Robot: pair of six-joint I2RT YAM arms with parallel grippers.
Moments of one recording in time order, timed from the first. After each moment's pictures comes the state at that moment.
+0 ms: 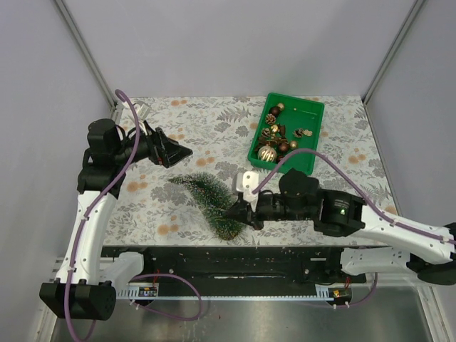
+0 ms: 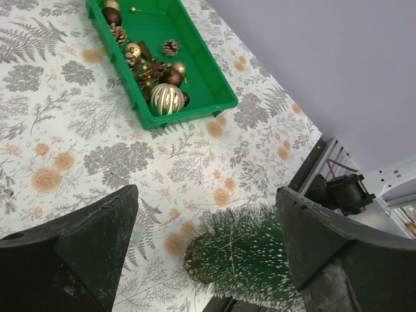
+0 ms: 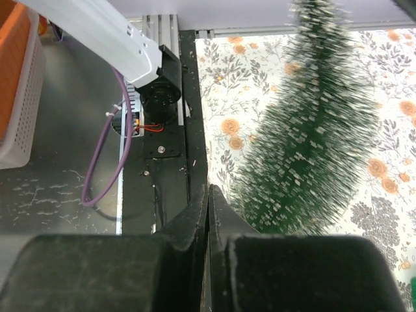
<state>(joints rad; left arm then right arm) -0.04 0.99 1.11 -0.40 0.91 -0.29 1.24 1.02 1.19 -0.41 -0.22 -0.06</state>
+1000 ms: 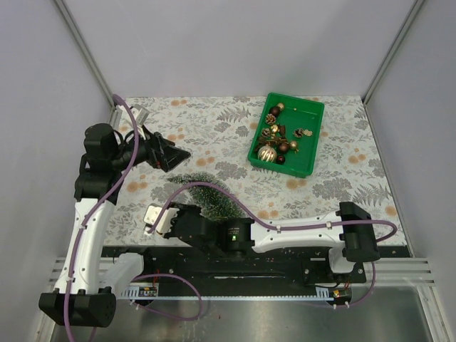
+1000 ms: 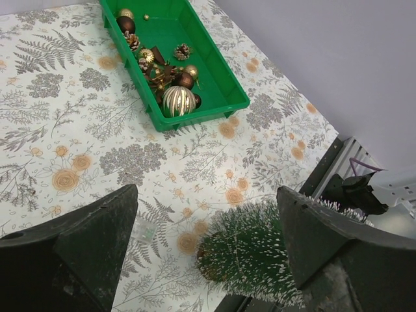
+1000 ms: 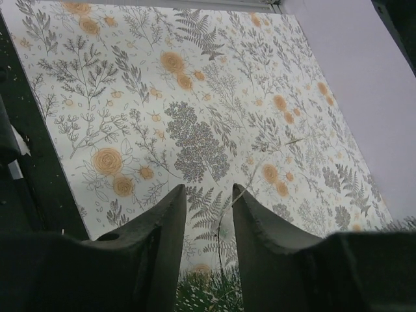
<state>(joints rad) -0.04 0.94 1.10 -0.43 0.86 -0.24 1.54 1.71 1.40 -0.04 0.62 -0.34</state>
